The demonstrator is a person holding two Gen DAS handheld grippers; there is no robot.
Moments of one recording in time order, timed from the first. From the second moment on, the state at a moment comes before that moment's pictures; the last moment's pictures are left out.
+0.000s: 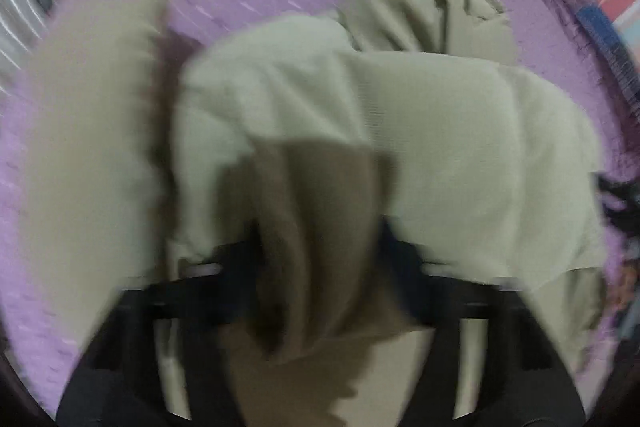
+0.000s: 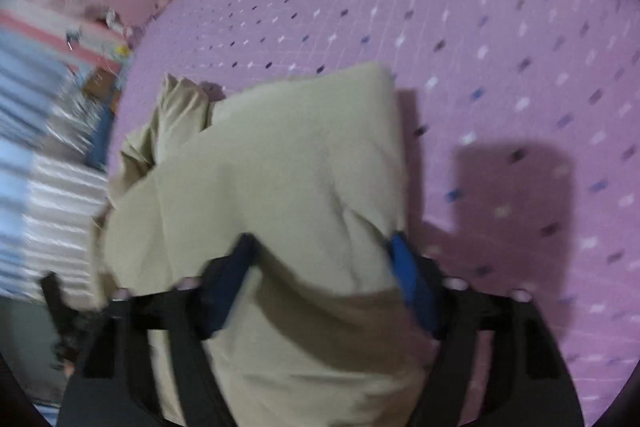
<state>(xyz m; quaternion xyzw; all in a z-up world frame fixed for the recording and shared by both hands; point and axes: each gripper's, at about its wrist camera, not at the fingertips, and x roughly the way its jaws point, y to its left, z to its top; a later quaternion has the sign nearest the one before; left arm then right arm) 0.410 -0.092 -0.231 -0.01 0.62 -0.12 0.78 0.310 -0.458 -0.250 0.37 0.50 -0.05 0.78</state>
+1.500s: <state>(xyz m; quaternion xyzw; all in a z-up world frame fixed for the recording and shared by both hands) 0.458 -0.122 -0.196 0.10 0.51 -0.09 0.85 0.402 -0.258 -0.178 0.01 0.44 0.05 0.90</state>
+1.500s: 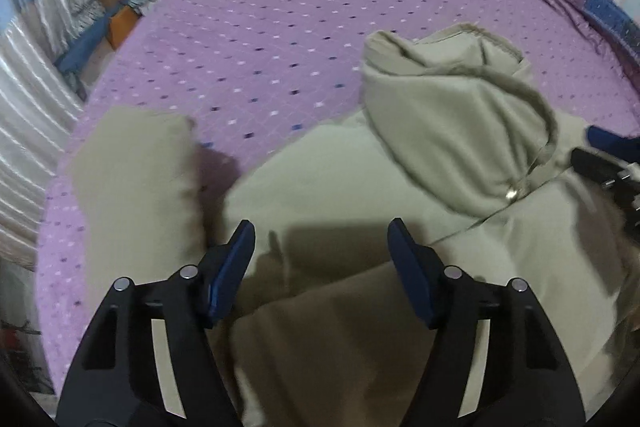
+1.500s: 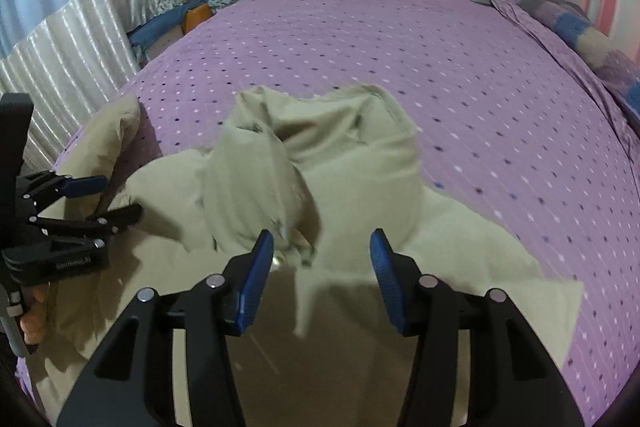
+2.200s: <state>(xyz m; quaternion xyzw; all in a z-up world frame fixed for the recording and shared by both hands) 0.465 -0.134 -0.215 0.11 0.50 -0.07 0.86 0.441 -0.348 -0.204 0.05 0.48 -0.03 0.88</state>
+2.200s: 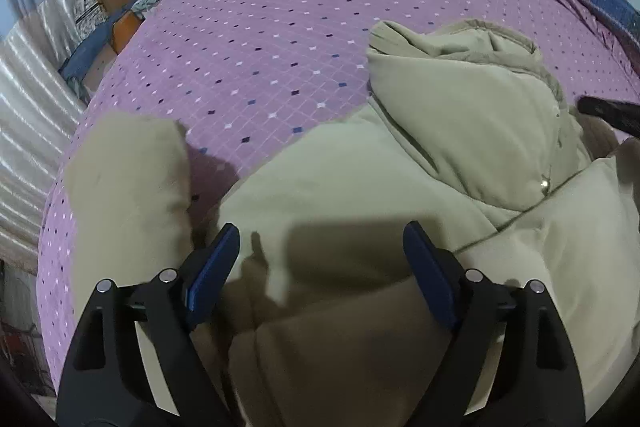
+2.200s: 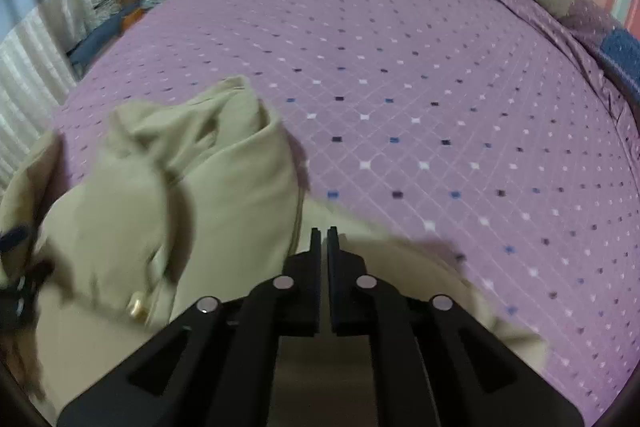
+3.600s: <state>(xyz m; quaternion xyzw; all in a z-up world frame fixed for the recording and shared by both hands) 0.307 -0.064 -0.197 0.11 0.46 0.00 0.88 0.227 -0.299 -0.198 -0.05 0.44 -0.08 0.89</state>
